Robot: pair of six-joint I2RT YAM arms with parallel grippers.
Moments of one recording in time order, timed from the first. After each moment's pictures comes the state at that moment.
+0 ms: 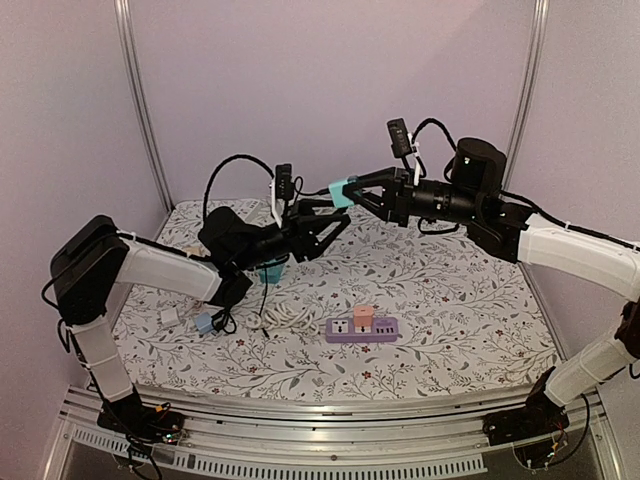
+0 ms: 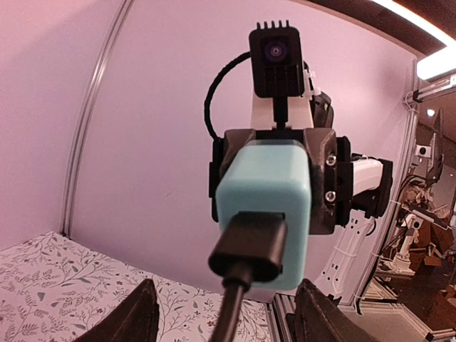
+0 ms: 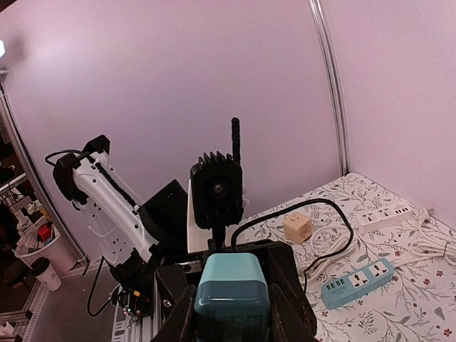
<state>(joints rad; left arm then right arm) -0.81 1.83 0.97 1.33 0.55 -0.56 0.75 1.43 1.18 0.29 -0.59 0.32</state>
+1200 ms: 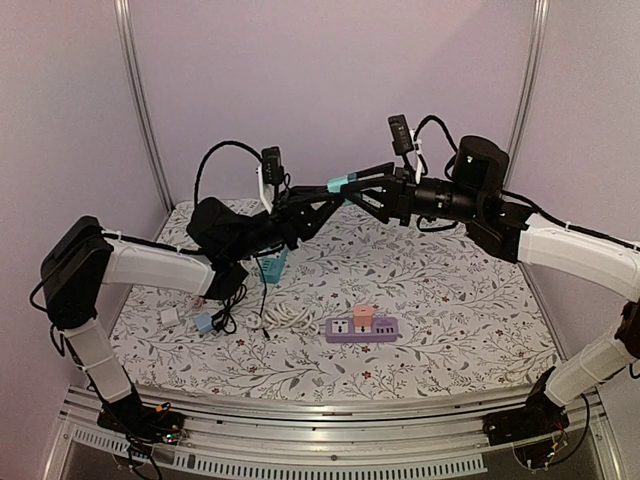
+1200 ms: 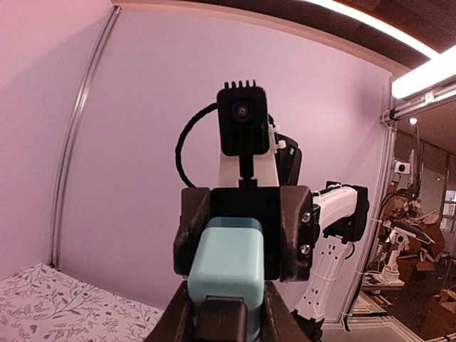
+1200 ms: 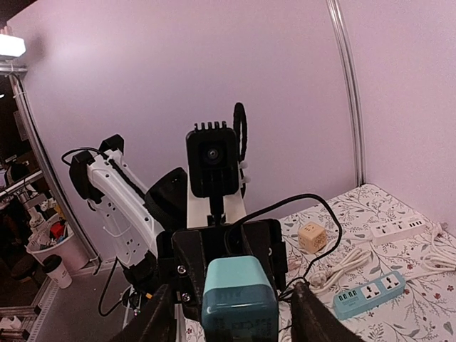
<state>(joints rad) -0.81 1.76 1.00 1.36 0.56 -0.61 0.75 1.43 1.18 0.34 -0.64 0.33</state>
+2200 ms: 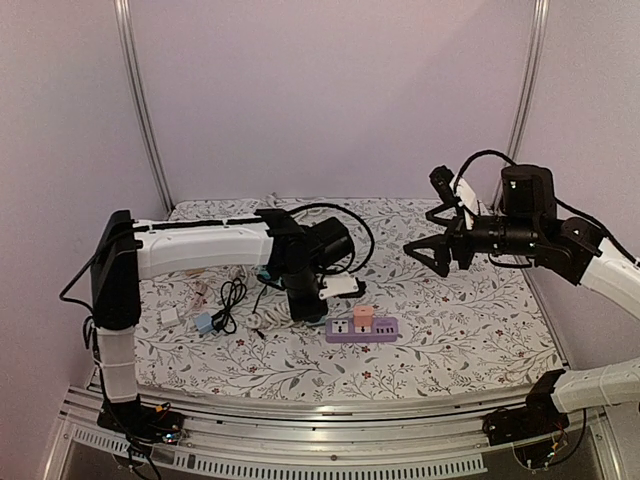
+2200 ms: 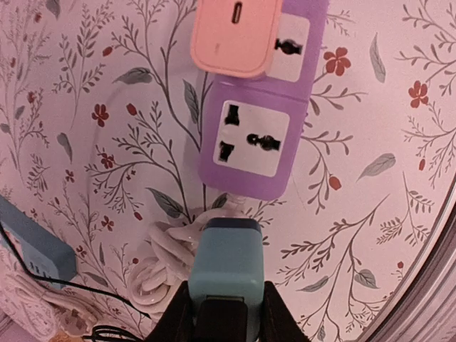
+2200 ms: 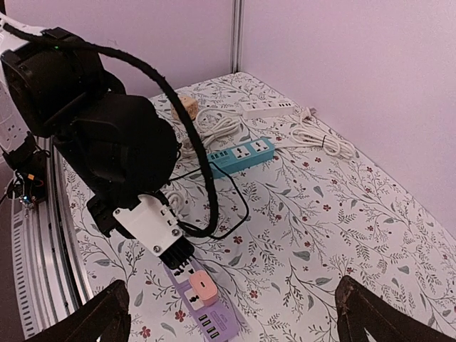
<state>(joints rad) -1.01 1.99 1.67 -0.99 -0.11 0.35 0.67 1.07 1.05 -0.36 -0.30 -0.13</state>
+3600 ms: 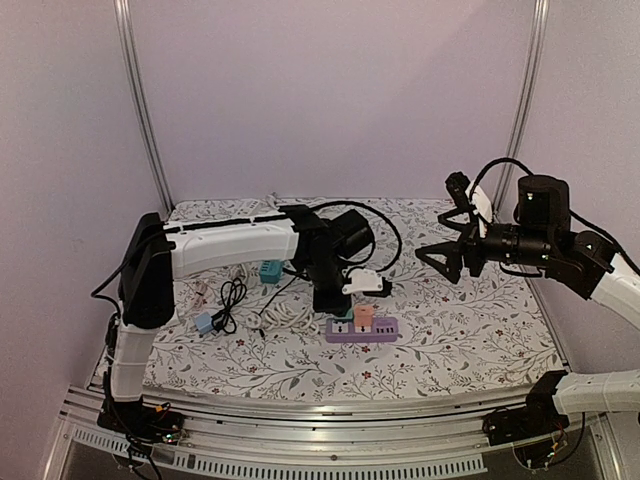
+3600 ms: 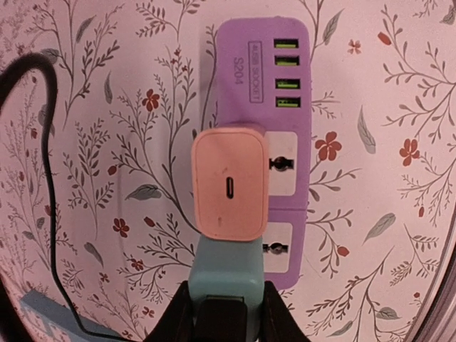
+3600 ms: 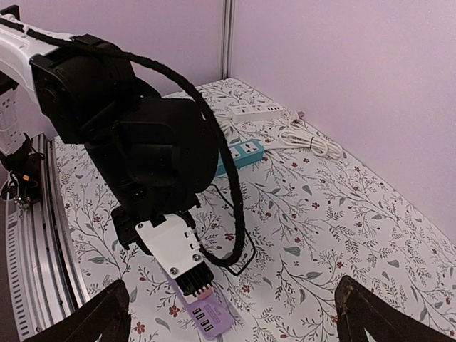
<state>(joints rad) -1.00 2.18 1.90 -0.99 0.00 0.59 0.64 0.96 0.95 -0.35 -0.28 -0.14</state>
